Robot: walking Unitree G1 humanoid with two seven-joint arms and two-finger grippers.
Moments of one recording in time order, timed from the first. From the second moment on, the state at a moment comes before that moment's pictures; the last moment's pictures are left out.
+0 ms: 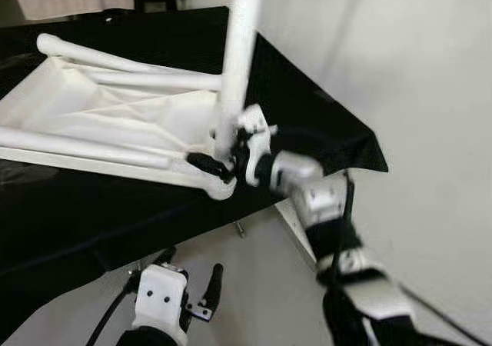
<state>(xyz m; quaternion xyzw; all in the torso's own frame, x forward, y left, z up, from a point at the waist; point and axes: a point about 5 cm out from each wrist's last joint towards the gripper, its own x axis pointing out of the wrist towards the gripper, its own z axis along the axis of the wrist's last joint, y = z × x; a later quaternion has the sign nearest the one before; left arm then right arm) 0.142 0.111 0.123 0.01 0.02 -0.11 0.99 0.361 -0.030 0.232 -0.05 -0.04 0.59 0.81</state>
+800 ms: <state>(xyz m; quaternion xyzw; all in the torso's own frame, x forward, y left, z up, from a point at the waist) 0.127 0.110 0.131 0.01 0.02 -0.09 1.00 0.369 -0.041 0.232 -0.09 0.00 0.70 0.71</state>
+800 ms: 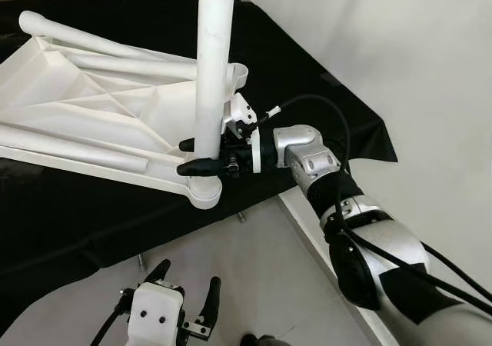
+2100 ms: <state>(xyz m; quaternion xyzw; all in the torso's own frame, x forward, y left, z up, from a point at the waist) 0.165 0.120 0.122 0.00 -0.01 -0.10 0.99 0.410 -0.091 0.229 -0.13 -0.04 0.11 0.98</state>
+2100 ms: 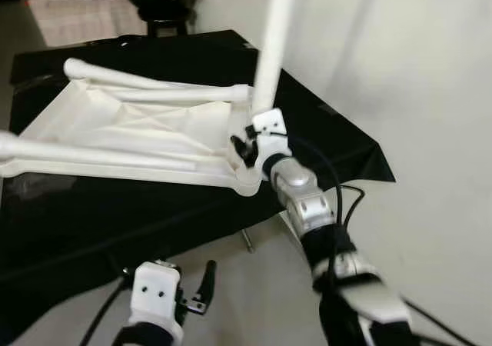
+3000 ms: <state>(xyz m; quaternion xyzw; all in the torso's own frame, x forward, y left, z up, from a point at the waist) 0.176 0.128 0.120 0.02 -0.02 -0.09 1.00 0.393 -0.117 0.178 -0.03 -0.05 0.14 0.99</state>
